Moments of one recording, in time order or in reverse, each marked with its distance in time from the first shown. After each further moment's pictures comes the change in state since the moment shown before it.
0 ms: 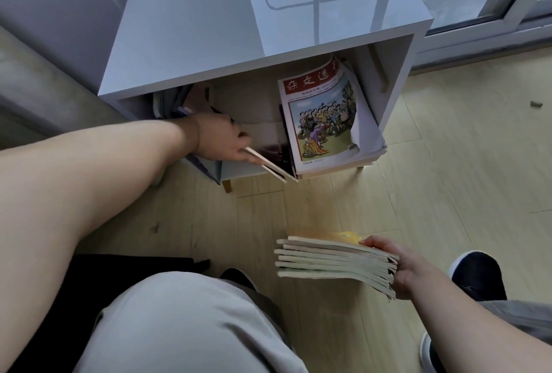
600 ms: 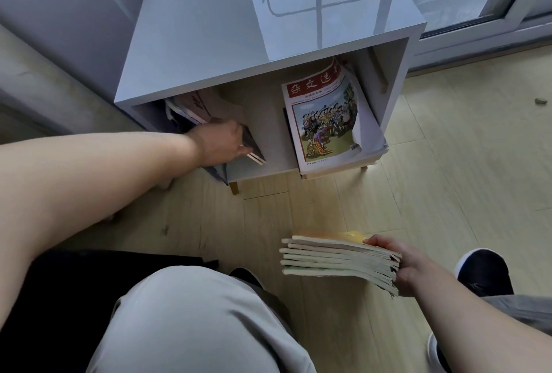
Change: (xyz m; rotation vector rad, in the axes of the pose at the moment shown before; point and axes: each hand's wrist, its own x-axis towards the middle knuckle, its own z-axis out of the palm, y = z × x) left_hand -0.013 0.023 -0.019 0.108 -0.190 -0.221; right_hand -0.002 0.004 0.002 0.021 0.012 0.020
